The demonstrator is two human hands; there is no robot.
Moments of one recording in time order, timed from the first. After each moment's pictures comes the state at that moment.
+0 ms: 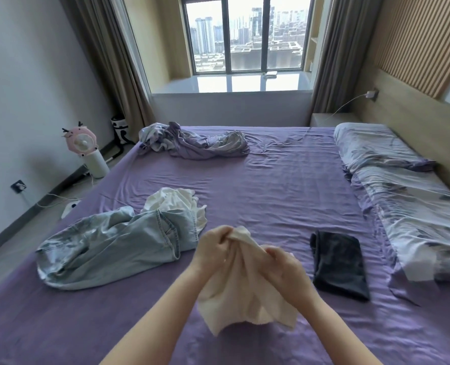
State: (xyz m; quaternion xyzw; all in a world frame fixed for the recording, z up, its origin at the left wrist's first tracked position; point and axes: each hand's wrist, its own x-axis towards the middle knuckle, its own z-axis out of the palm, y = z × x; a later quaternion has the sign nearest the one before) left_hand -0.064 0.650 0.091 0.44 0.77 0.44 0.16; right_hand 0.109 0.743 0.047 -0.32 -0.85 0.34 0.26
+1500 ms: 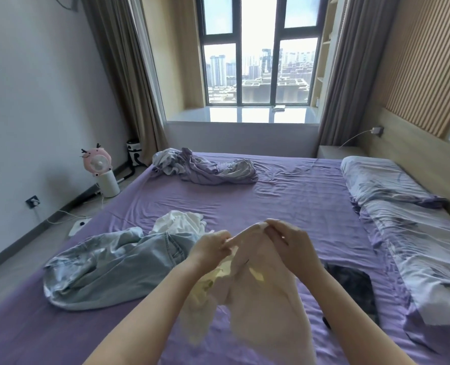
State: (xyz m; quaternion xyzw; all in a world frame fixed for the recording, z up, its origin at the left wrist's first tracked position) left_hand -0.115 0.652 0.132 0.48 0.83 0.25 0.14; right_hand 0.059 0.768 0.155 -0.22 -0.85 0.29 0.38
